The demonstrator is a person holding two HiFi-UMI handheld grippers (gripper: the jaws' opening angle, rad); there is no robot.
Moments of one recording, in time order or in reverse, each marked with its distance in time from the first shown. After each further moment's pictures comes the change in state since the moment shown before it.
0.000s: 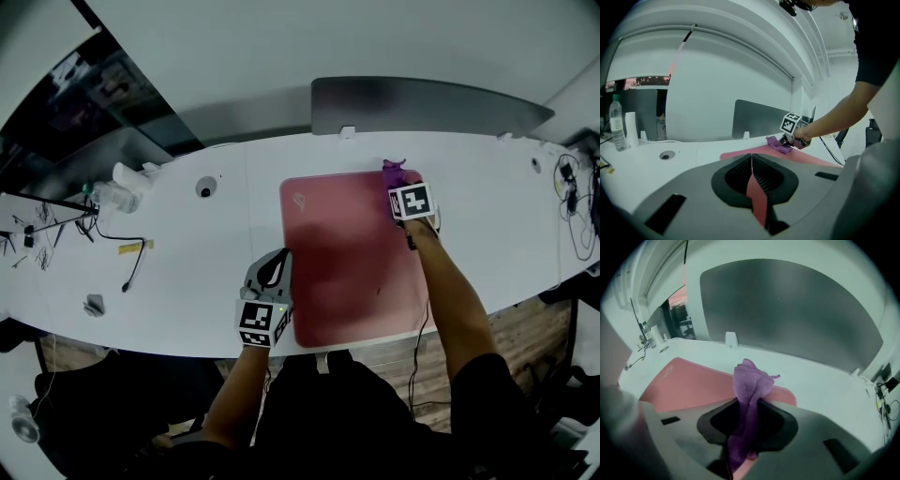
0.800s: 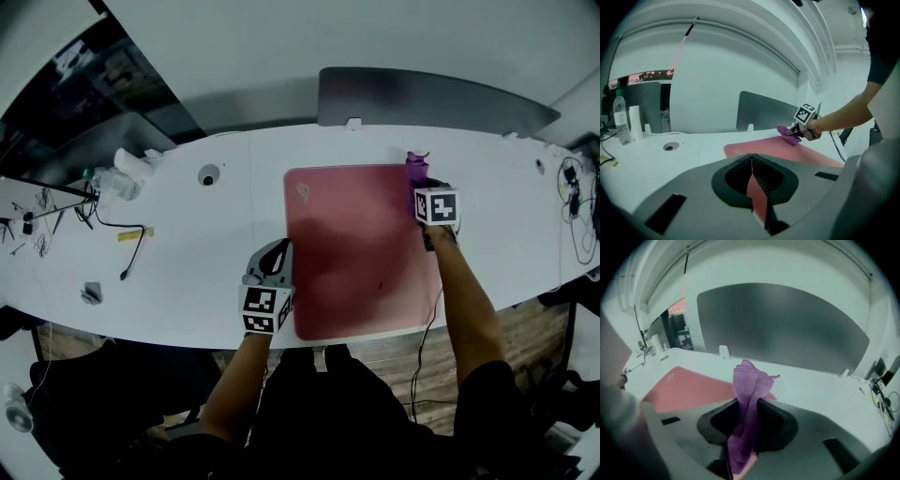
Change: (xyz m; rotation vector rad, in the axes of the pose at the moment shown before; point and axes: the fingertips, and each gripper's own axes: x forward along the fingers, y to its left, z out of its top) left arm 0.008 0.008 -0.018 -0.031 0.073 0.044; right arm -0.037 -0.036 -0.002 0.049 -0.125 -0.044
